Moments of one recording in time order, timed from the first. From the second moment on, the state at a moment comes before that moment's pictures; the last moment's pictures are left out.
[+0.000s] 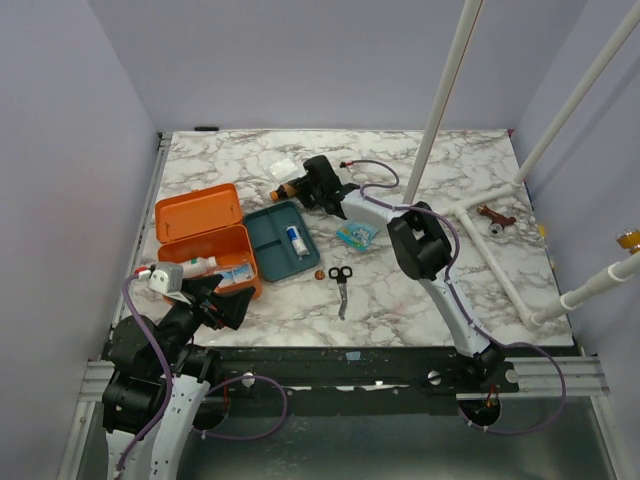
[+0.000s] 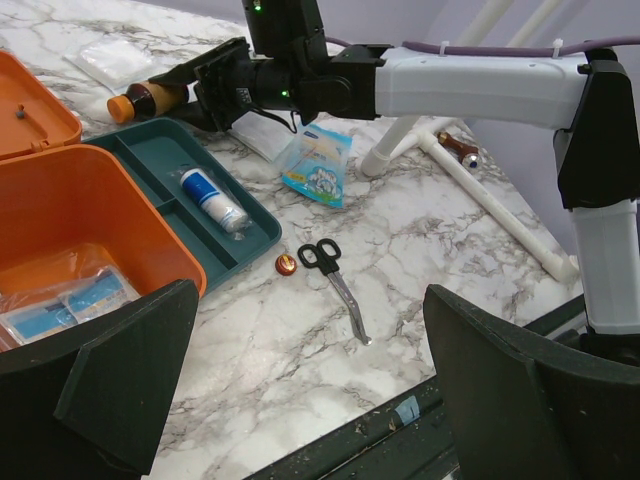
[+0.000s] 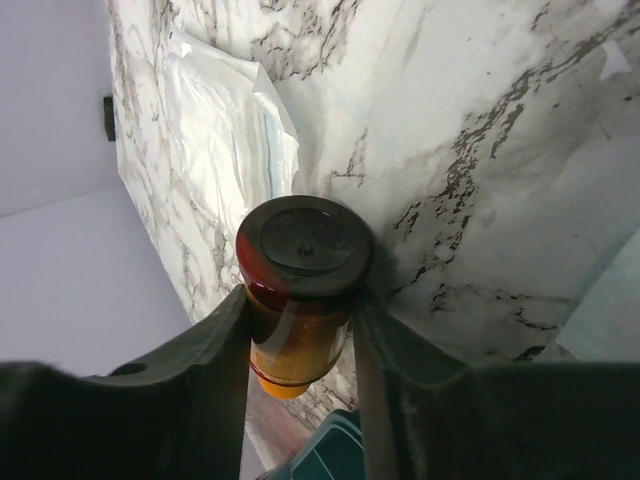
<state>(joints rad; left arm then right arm) -0.23 0.01 0.67 -0.70 0.31 -0.43 0.66 2.52 2.00 -0.11 0.19 1.50</state>
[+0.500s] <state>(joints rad) -0.23 0.01 0.67 -0.70 0.31 -0.43 0.65 2.49 1.86 0.06 0.17 1.50</state>
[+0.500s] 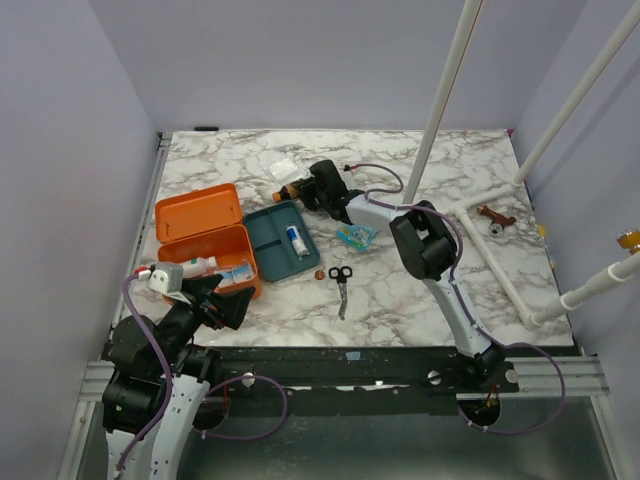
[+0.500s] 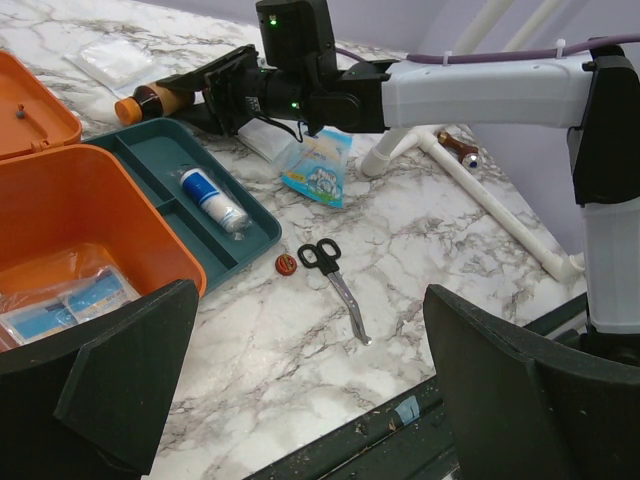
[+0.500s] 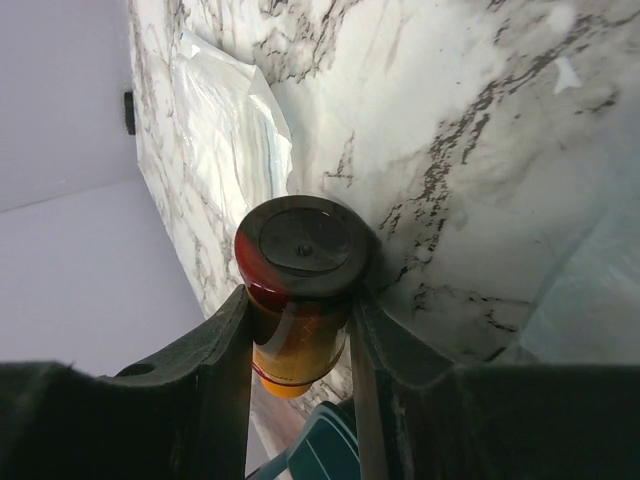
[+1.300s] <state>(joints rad) -0.23 0.01 0.67 -0.70 0.31 -0.43 0.65 2.21 1.61 0.11 0.13 1.32</state>
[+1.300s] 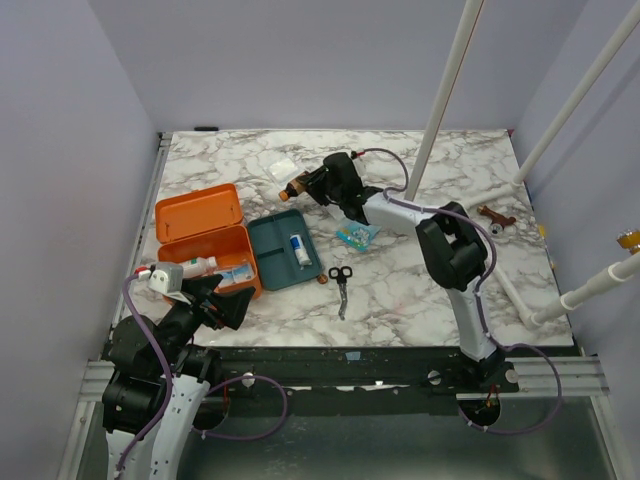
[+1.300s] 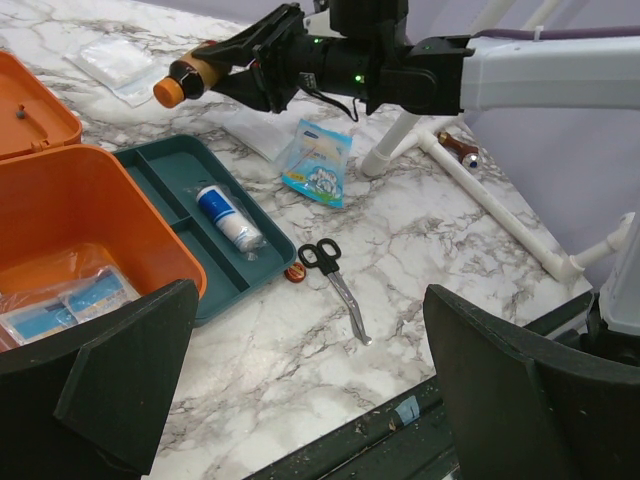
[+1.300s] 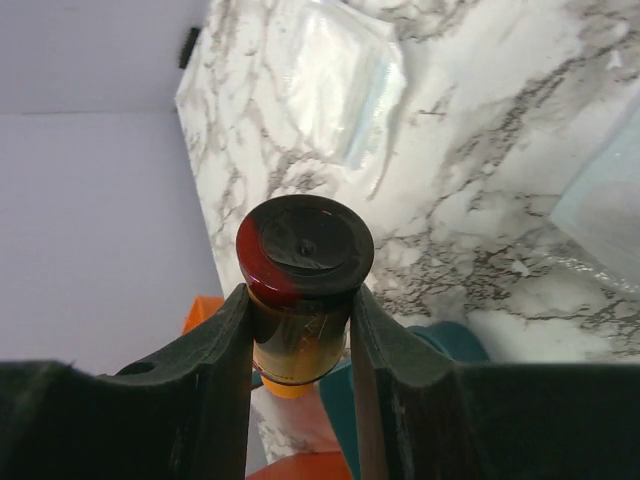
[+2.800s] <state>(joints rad) -0.23 0.01 0.67 -0.70 0.30 -0.43 1.00 2.13 1.92 -0.30 -0.21 0.55</state>
